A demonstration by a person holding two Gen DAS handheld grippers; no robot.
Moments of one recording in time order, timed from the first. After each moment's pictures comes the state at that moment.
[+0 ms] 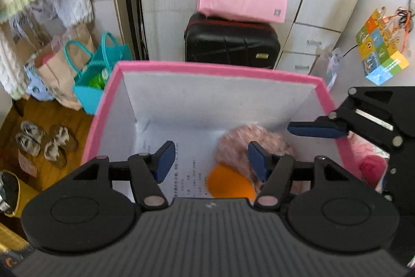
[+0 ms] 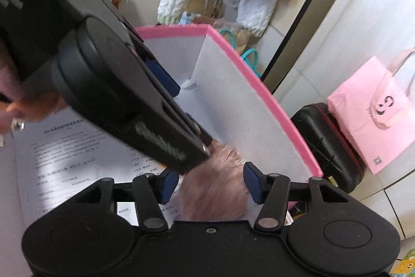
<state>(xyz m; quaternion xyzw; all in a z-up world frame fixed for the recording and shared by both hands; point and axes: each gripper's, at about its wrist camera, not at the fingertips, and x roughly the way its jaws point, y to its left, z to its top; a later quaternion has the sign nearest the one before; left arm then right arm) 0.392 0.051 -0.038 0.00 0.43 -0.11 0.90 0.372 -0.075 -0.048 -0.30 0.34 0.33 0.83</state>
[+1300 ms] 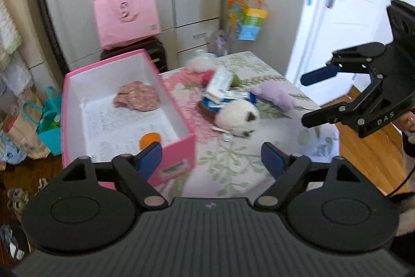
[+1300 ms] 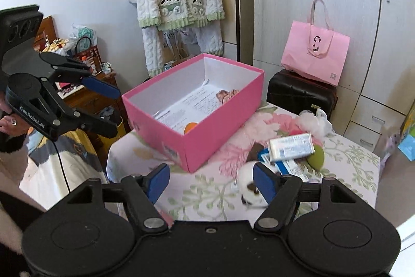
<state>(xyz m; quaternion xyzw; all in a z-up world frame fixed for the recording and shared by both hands) 0.095 0.031 0.060 0.12 0.35 -0.33 0.87 0.076 -0.233 0.036 -0.06 0.34 0.26 0.90</state>
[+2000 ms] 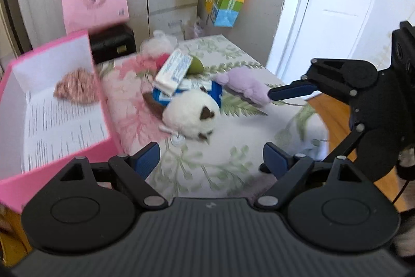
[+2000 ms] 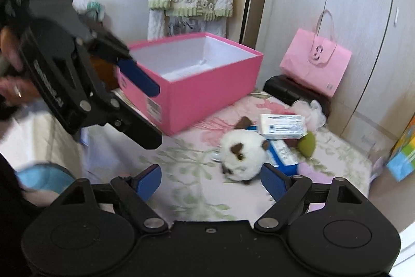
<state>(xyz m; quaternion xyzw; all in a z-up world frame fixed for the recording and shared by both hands) 0.108 -0.059 -0.011 0.11 0.36 -0.35 0.86 0.060 -0.246 -0.050 -0.17 0.29 0.25 0.91</state>
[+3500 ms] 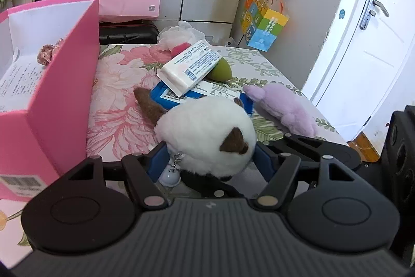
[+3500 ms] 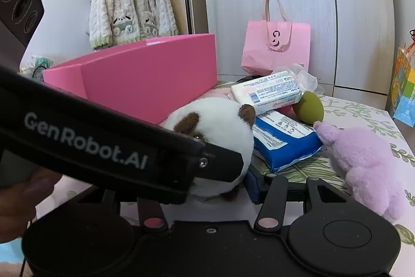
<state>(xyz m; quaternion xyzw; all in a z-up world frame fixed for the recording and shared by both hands) 0.154 -0.097 -0.094 0.00 0.34 -0.28 0.90 0.132 -0.244 -0.154 0.01 0.24 0.18 0.96</state>
